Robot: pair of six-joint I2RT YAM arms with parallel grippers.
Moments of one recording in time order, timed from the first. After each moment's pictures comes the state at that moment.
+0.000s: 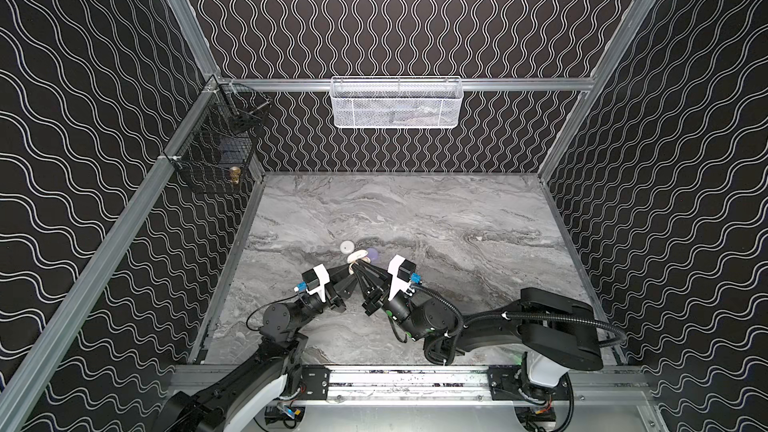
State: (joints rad) left arm -0.42 0.79 0.01 1.23 0.54 -0.20; right arm 1.34 1.71 0.73 1.38 0.42 0.18
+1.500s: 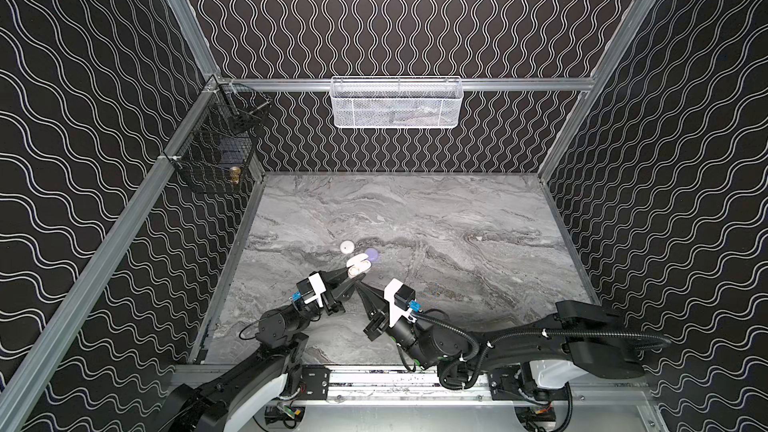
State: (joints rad) left arm -0.43 0.82 0.01 1.40 0.58 -0.19; right arm 1.52 1.55 0.75 1.15 0.61 -0.05
